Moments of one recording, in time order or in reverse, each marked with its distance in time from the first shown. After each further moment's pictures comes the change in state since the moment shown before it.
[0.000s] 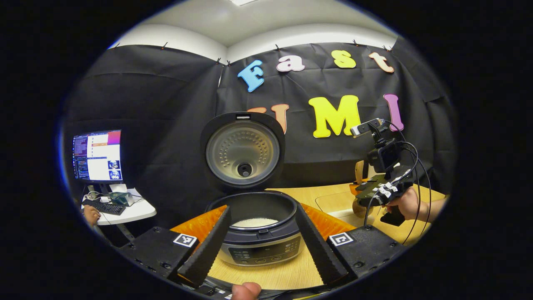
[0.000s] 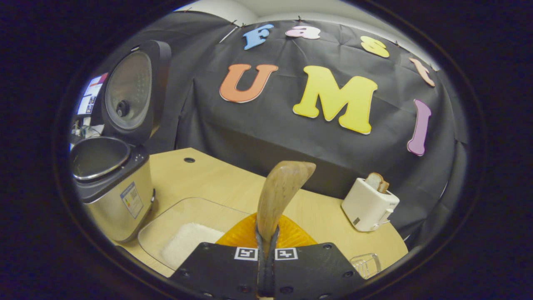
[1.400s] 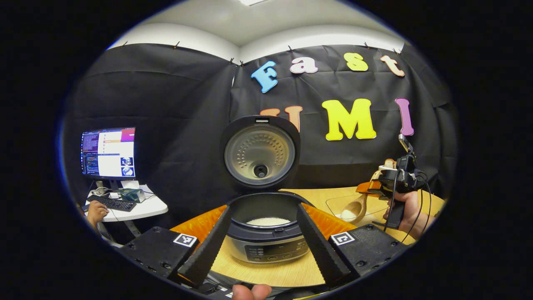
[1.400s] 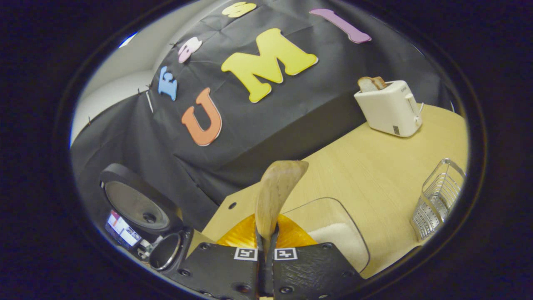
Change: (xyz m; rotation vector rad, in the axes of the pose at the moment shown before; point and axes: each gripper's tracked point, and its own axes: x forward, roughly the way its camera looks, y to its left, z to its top) left arm -0.014 0.014 0.012 -0.056 -0.008 0.070; right arm -0.003 -0.004 0.020 0.939 0.005 0.289
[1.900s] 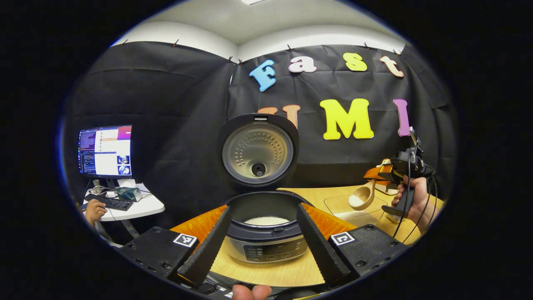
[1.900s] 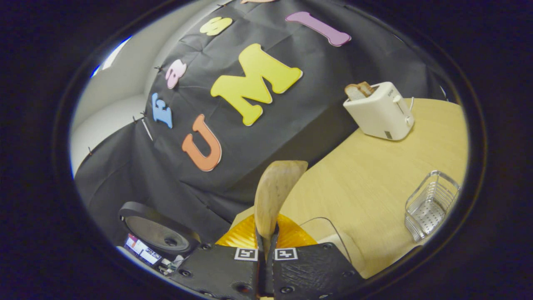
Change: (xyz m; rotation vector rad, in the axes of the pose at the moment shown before) left arm 0.003 0.008 -0.006 -0.008 0.016 -0.014; right arm -0.026 0.026 0.044 0.070 -0.086 0.039
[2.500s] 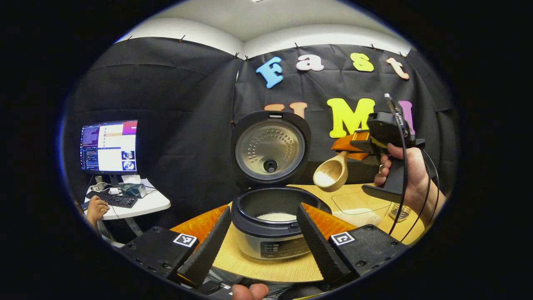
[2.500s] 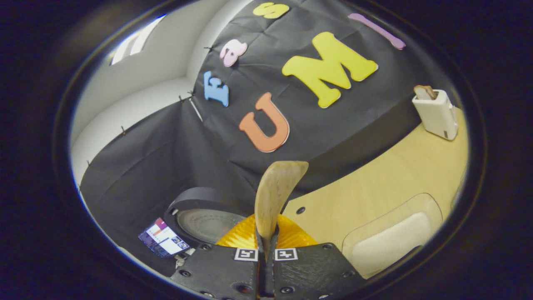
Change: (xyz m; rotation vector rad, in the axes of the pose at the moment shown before) left arm -0.009 0.029 0.002 -0.015 0.016 0.024; right arm 0.008 0.193 -0.081 -0.168 0.133 0.260
